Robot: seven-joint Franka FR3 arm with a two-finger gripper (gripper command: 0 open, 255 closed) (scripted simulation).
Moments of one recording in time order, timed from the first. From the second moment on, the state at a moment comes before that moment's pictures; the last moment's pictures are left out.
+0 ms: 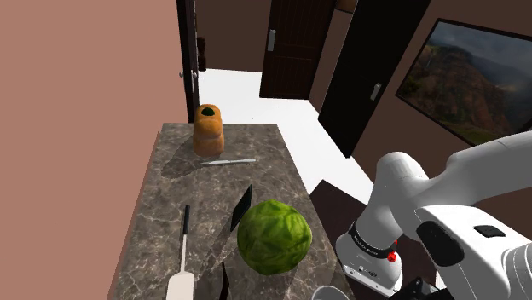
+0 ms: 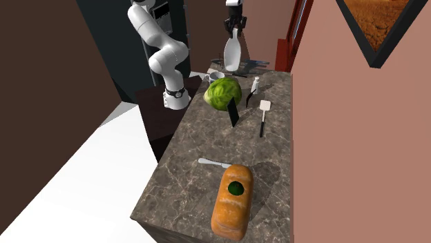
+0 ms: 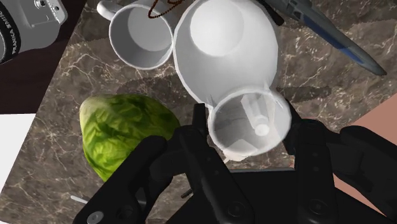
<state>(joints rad) 0.52 -0.80 0.81 -2.25 0.44 1.69 1.09</state>
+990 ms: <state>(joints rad) 0.54 -0.80 0.91 -2.43 0.51 1.88 1.08</state>
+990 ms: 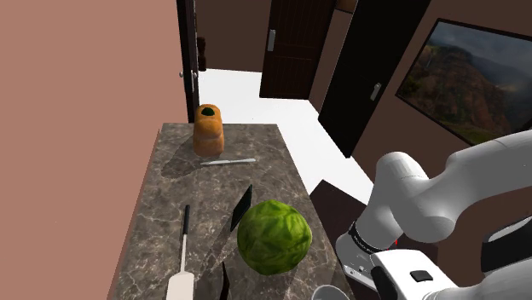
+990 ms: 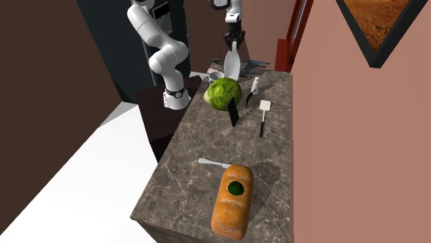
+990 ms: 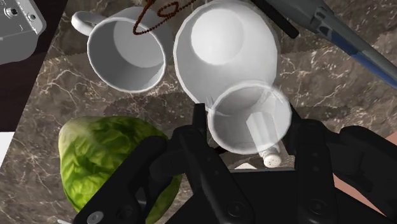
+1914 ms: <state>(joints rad) 0.54 -0.80 0.92 -2.44 0.52 1.89 1.08</state>
